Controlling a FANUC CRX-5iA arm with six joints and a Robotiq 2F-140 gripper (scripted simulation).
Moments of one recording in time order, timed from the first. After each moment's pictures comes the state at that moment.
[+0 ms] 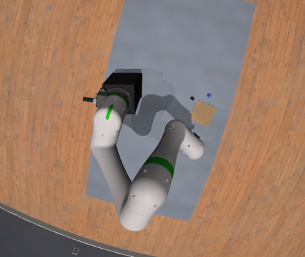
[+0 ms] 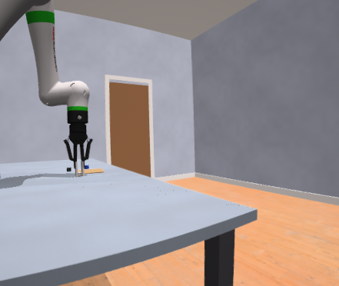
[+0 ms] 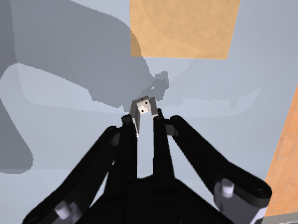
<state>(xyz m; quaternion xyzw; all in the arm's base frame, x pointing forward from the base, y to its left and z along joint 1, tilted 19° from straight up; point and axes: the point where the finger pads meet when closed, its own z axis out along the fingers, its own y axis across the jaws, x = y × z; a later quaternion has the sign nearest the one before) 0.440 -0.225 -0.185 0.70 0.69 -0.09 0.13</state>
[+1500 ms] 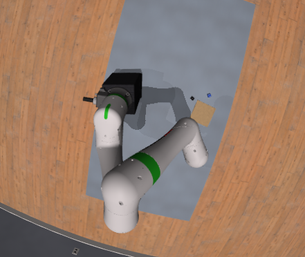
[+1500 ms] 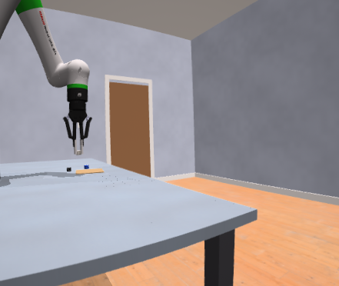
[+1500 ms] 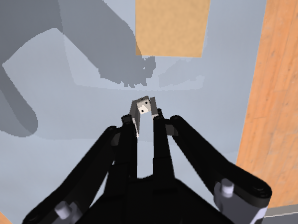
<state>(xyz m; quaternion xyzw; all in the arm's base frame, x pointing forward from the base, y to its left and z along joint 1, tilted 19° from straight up) 0.434 -0.194 -0.091 0.70 0.70 -0.09 0.13</state>
